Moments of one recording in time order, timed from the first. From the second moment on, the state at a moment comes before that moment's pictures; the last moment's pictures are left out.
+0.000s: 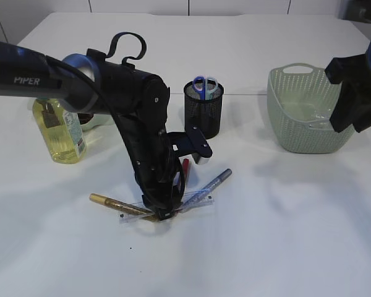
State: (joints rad) left arm -0.65 2.24 -1.59 -0.09 0.93 0.62; right arm 0.11 1.54 -1.35 0.21 1.23 -0.07
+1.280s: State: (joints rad) left arm -0.65 2.24 -1.63 -0.12 1.02 0.61; right arm 0.11 1.54 -1.35 0.21 1.23 -0.07
